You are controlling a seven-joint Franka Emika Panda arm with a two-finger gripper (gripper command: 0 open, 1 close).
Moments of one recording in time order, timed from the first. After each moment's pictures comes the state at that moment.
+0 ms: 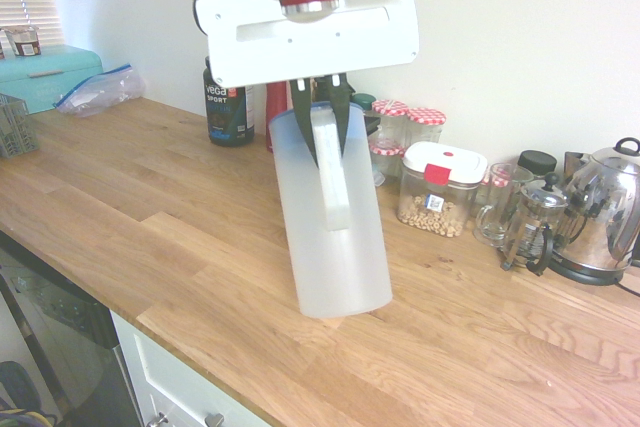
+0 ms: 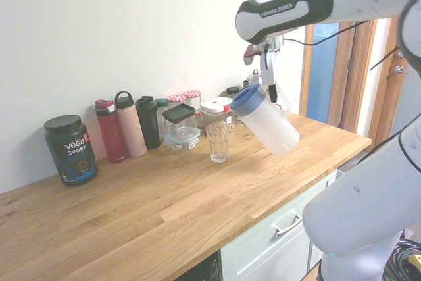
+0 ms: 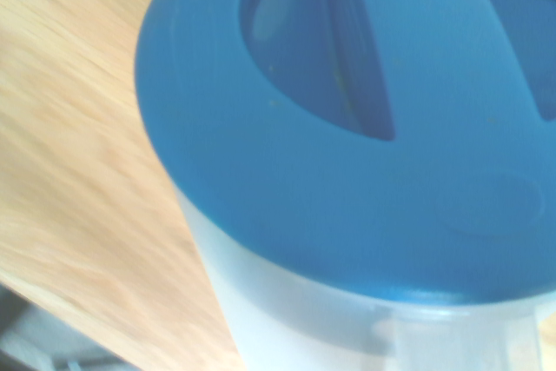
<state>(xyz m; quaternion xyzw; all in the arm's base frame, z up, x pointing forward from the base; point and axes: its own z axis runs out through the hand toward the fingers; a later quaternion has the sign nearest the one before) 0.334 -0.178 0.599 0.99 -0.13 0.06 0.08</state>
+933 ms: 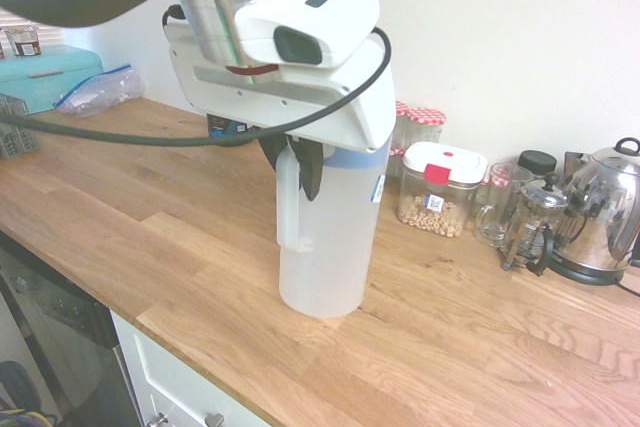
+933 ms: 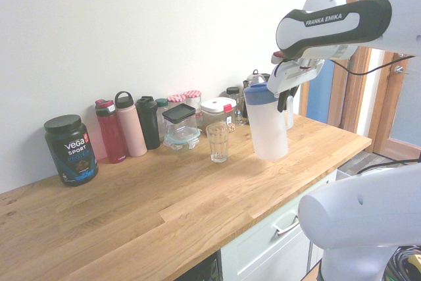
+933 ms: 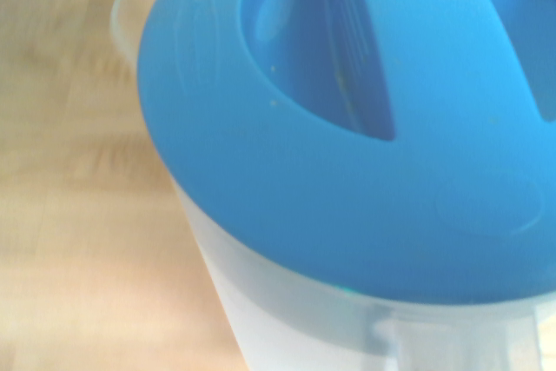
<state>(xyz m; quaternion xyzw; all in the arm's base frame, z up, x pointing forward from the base) 0.265 -0.179 0.548 0.89 -0.40 0.22 -0.05</state>
